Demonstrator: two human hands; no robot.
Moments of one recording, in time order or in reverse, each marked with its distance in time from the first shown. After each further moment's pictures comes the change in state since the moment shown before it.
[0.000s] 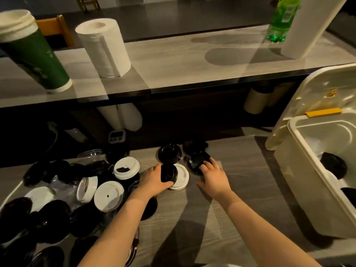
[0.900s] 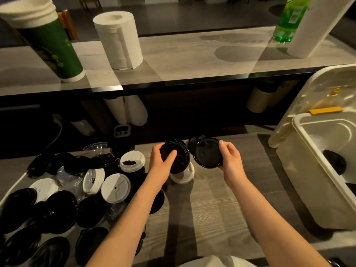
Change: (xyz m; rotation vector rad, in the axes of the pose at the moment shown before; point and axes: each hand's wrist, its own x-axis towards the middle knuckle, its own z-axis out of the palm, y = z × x) left_hand -0.043 0.024 -0.024 -1.044 0.286 0.072; right_hand -0.030 -0.032 -0.068 1.552 0.391 0.254
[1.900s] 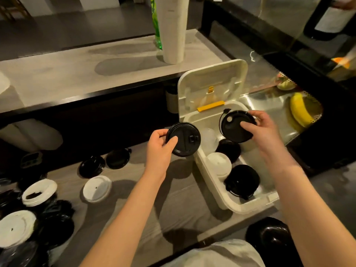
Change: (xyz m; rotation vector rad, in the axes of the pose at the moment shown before) left_hand -0.063 0.116 0.265 -0.183 -0.157 0.189; right_hand 0.021 -0.143 -0.322 -0.117 0.310 -0.141
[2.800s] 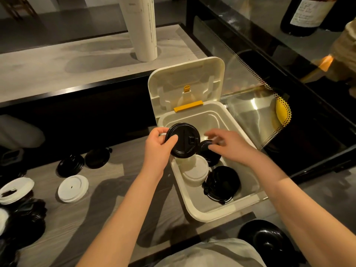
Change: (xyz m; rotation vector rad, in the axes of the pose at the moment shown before) left_hand -0.006 0.001 0.081 0.026 -0.015 0.017; right_hand 0.029 0.027 -0.036 -0.802 -0.569 -0.212
